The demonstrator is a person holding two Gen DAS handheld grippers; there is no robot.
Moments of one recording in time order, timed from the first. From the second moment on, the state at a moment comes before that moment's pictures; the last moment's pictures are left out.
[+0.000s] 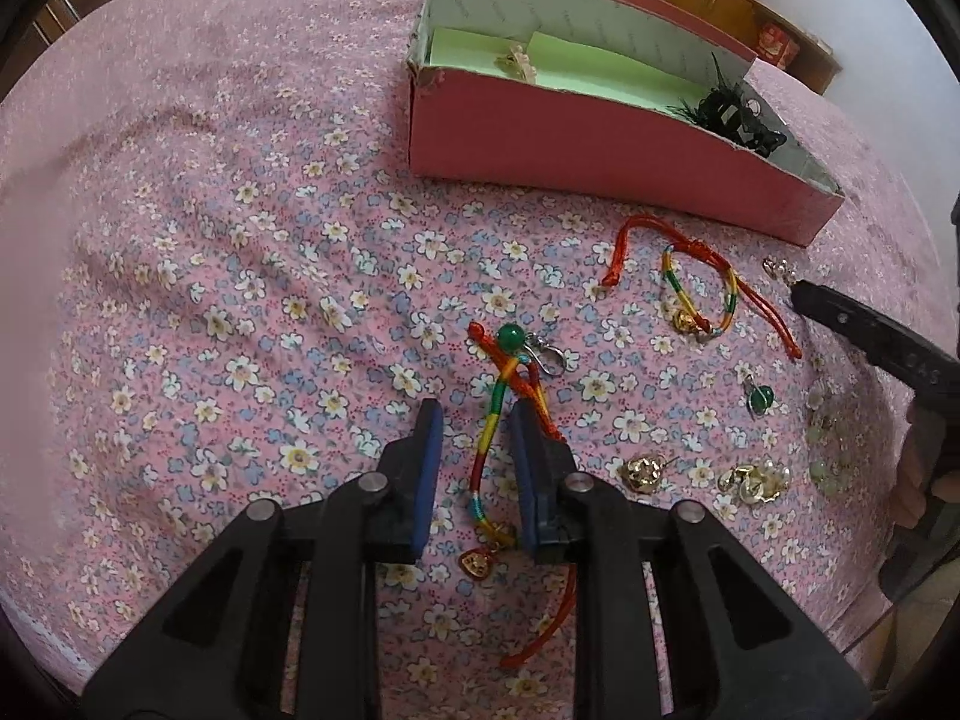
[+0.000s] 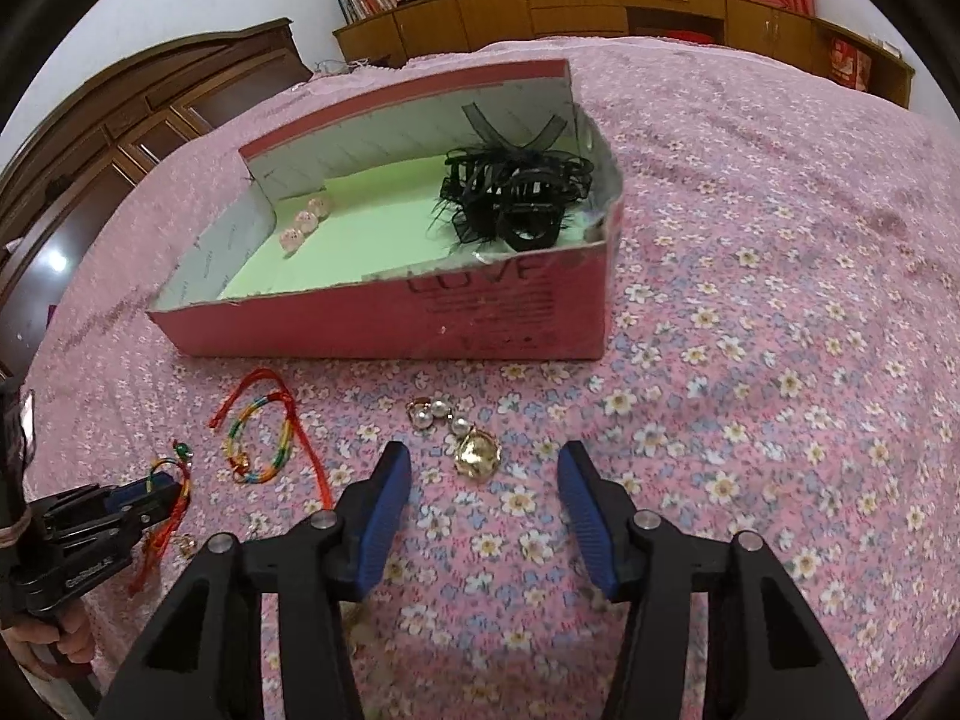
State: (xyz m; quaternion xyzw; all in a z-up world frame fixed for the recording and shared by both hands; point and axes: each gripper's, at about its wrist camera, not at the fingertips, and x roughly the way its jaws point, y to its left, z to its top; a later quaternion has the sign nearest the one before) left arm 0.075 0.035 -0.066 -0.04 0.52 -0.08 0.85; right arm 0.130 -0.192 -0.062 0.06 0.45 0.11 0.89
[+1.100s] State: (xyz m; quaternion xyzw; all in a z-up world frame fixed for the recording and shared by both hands) left arm 0.033 0.045 0.008 -0.06 0.44 -0.10 0.89; right arm 0.085 -0.213 -0.026 0.14 0.40 0.14 0.90
